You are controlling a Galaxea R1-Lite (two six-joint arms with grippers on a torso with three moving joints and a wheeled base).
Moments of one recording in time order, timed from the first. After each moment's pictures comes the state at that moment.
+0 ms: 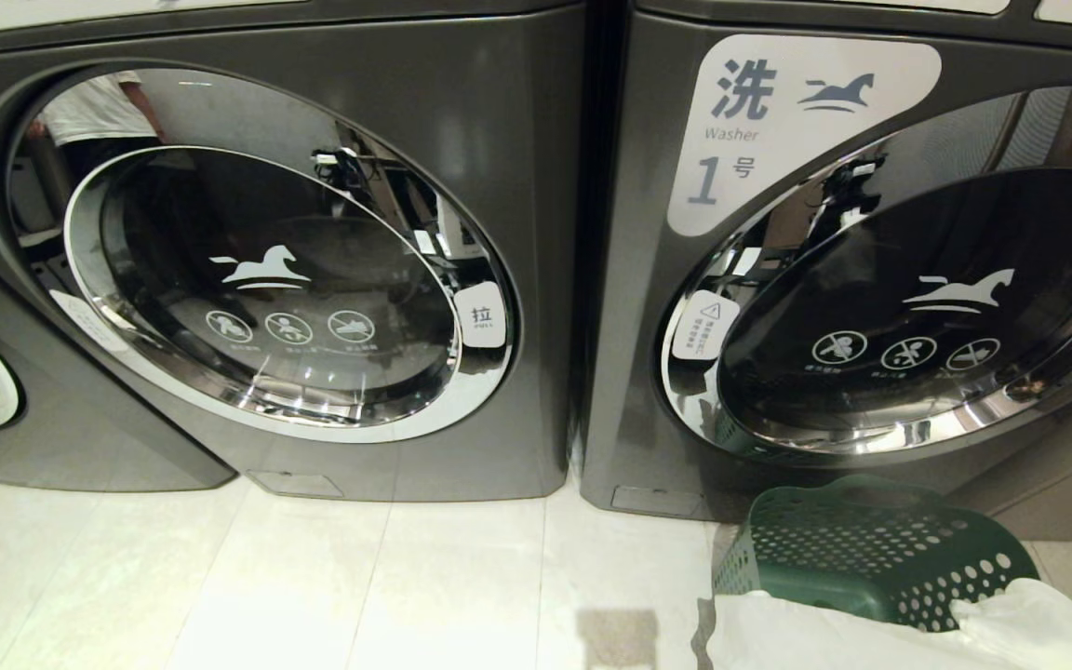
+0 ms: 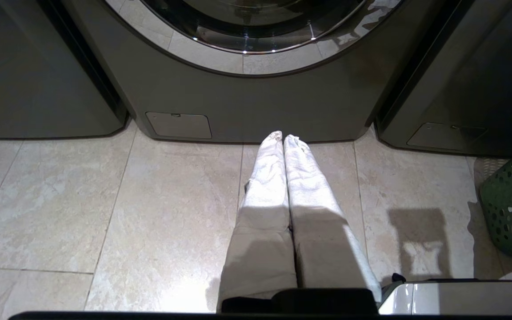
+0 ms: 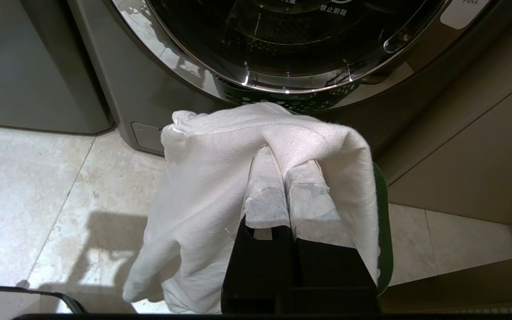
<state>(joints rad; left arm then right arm) 0.00 0.00 0.00 0.01 0.00 0.01 -0.01 0.00 -0.01 -0.05 -0.02 -0.18</state>
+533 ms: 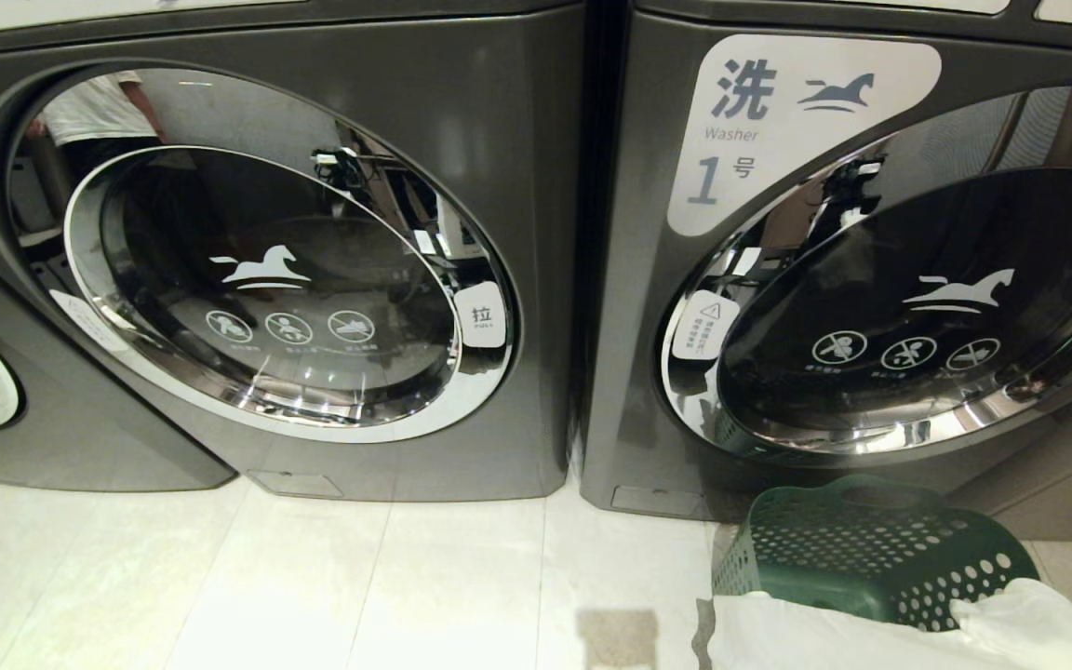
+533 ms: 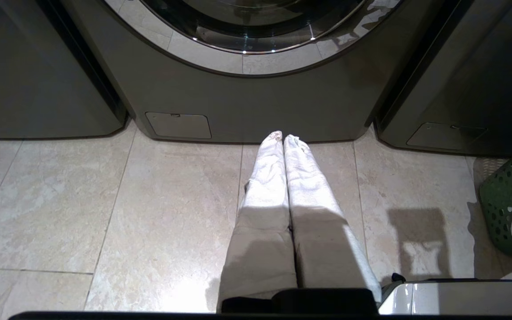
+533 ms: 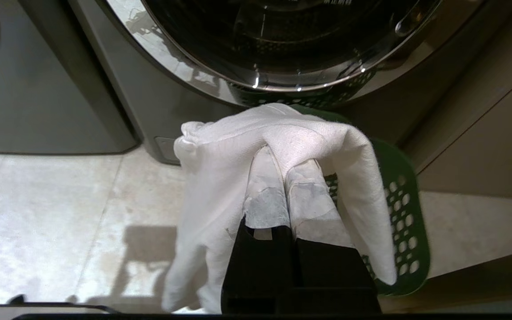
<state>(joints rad) 0.00 0.00 0.00 0.01 0.00 0.01 -0.01 0.00 0.00 -0.07 -0.02 -0.05</state>
